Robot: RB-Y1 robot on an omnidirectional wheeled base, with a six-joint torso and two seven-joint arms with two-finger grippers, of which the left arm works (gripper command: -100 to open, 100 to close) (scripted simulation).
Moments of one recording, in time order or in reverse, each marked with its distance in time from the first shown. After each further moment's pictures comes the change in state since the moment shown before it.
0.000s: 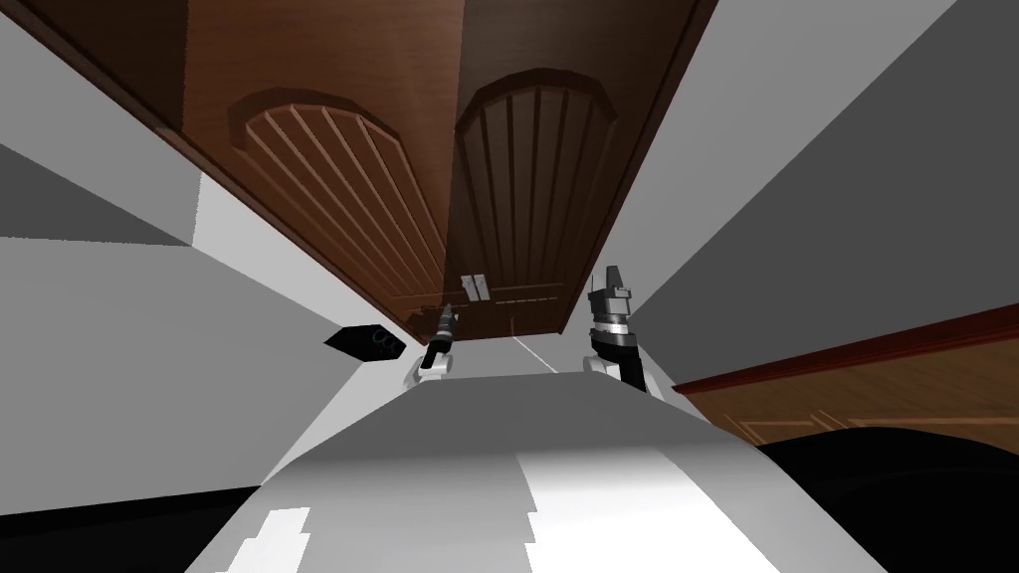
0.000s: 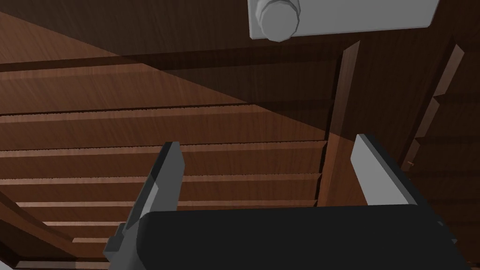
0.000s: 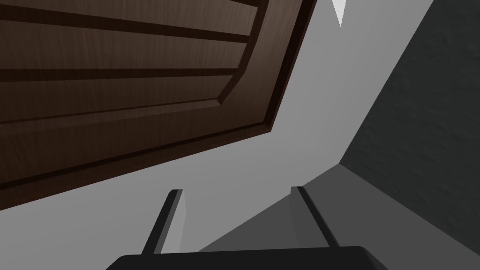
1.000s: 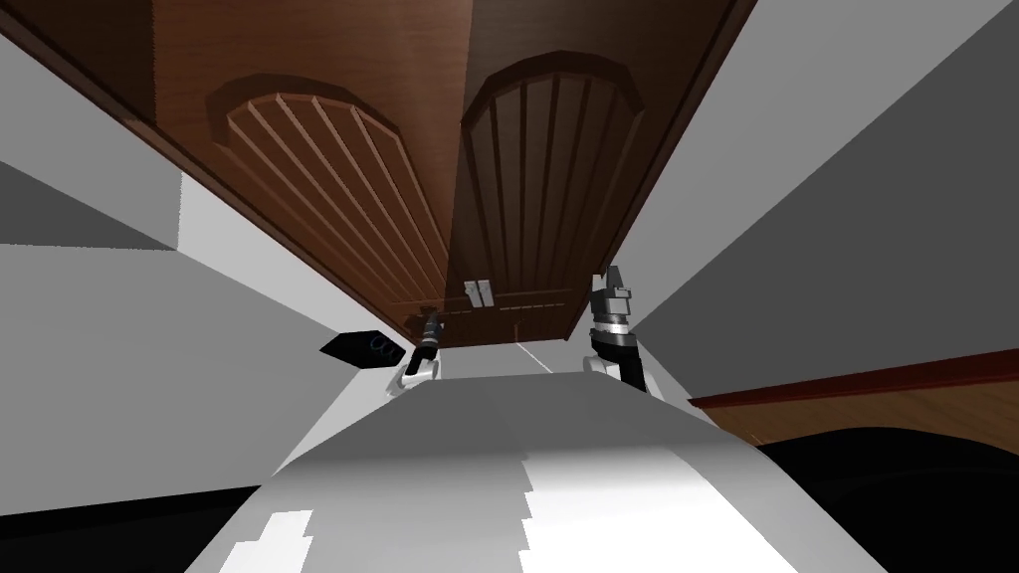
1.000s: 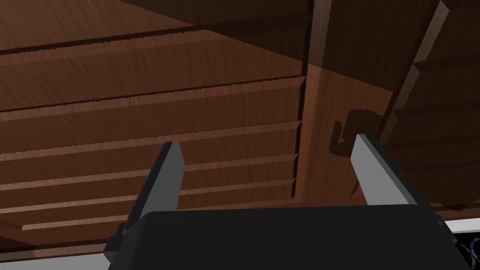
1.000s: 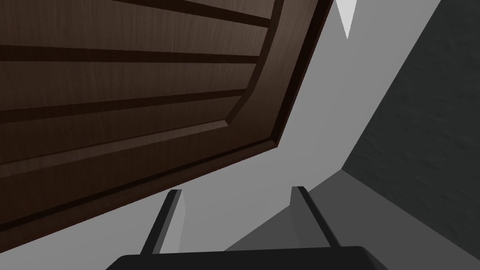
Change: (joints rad) arm -0.005 0.081 0.089 0.150 0.035 -0.004 0.032
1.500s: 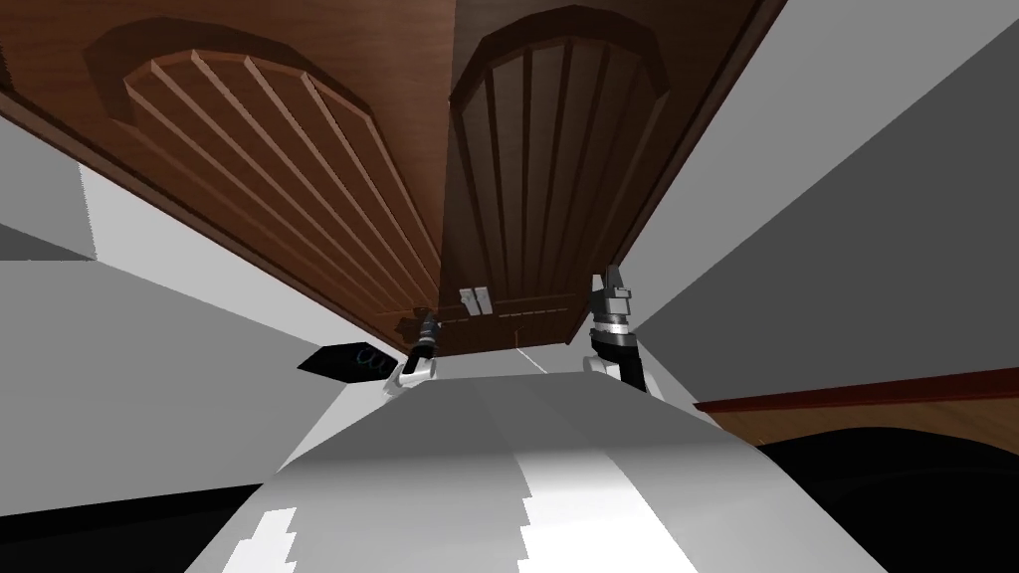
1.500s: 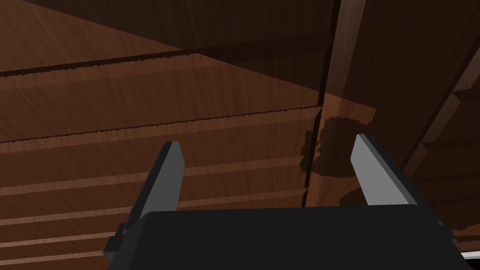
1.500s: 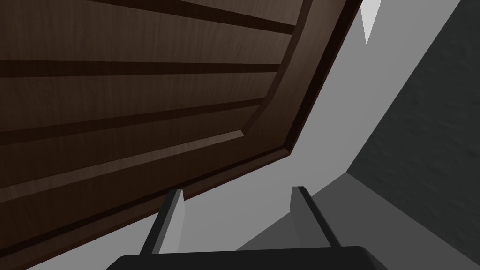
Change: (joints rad) arm -0.017 0.013 0.023 0.021 0.008 0.002 0.009
